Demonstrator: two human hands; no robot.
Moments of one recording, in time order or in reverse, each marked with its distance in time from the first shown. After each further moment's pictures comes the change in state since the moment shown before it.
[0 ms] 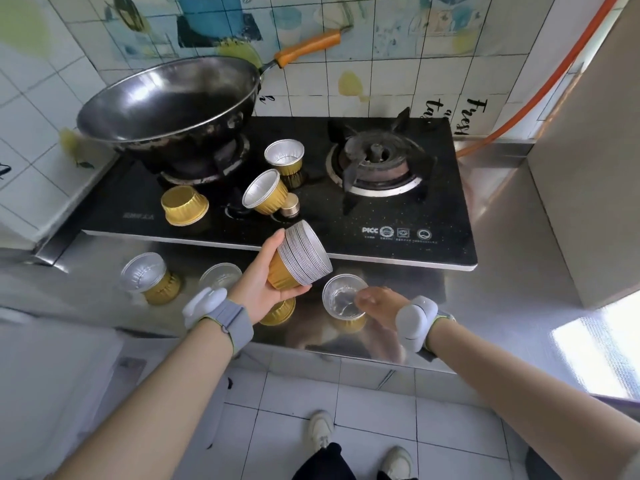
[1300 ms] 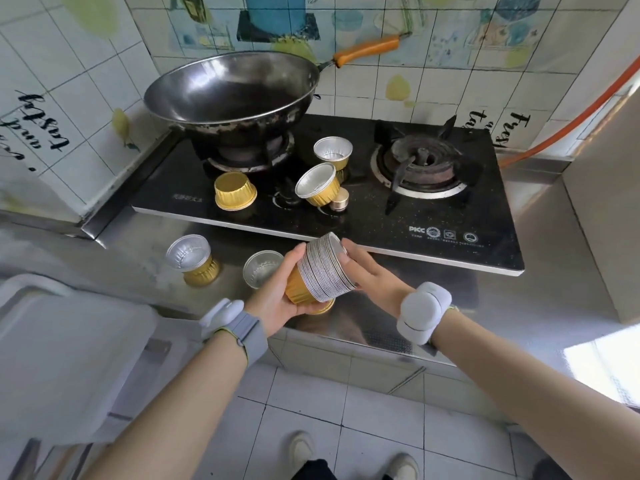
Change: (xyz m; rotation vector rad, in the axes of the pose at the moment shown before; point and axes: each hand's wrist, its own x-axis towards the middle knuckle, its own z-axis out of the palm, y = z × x) left_hand -0.030 -0.007 -0.065 -0.044 -0.056 -0.087; right_hand -0.040 -0.108 0.024 0.442 -0.083 -0.308
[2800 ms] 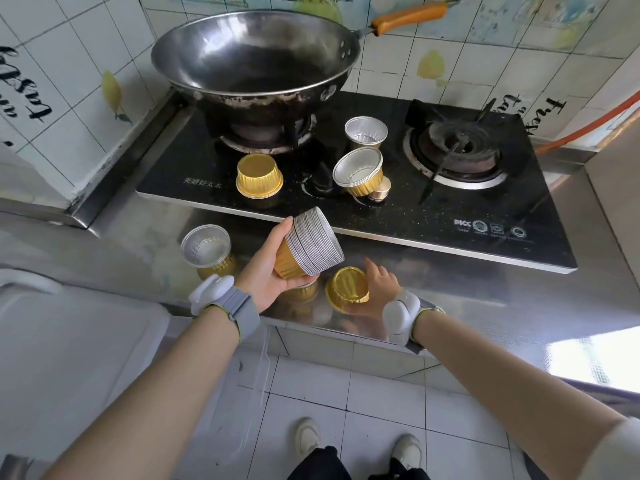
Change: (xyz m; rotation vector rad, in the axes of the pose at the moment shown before) left_hand 0.021 0.043 -0.083 -0.026 -0.034 0.090; right_hand 0.085 0.039 0.059 -0.731 0.176 0.319
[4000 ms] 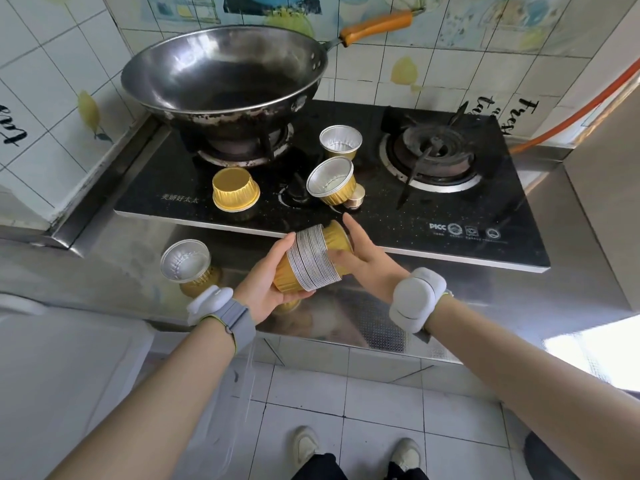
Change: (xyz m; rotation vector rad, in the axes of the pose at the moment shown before) left_hand 0.012 -0.011 0.030 0.090 0.028 -0.088; right_hand -0.049 -0.017 -0.079 0.629 -0.051 -0.290
